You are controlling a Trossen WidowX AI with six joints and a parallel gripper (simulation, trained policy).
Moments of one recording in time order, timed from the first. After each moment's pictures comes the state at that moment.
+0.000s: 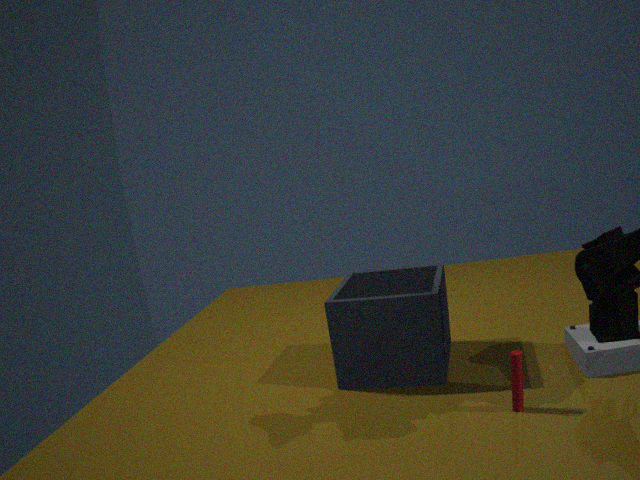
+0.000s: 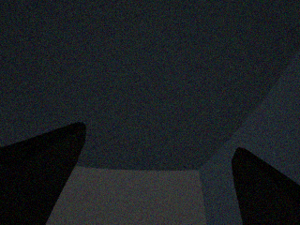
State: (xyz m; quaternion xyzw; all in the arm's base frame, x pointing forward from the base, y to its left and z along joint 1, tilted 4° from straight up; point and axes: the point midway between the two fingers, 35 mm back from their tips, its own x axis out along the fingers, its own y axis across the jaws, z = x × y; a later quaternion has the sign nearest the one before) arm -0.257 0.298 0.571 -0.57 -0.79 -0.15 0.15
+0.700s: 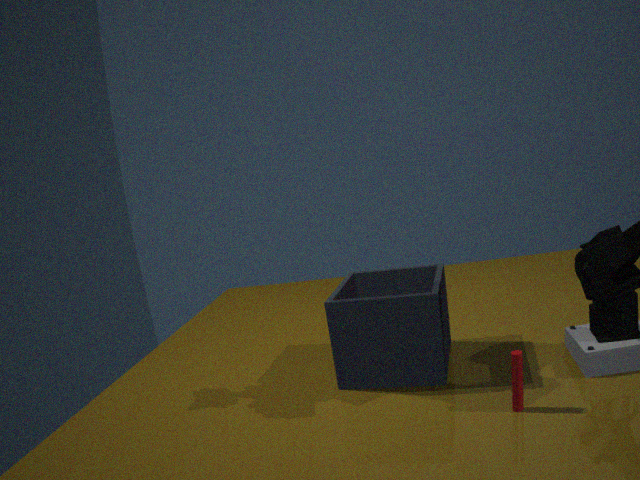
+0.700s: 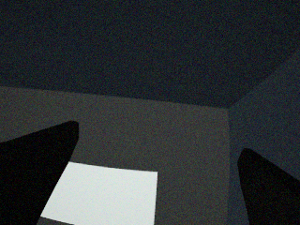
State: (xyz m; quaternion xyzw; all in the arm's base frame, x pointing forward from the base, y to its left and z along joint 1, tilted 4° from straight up) arm -0.177 0.242 0.644 -0.58 -0.73 -0.25 0.27
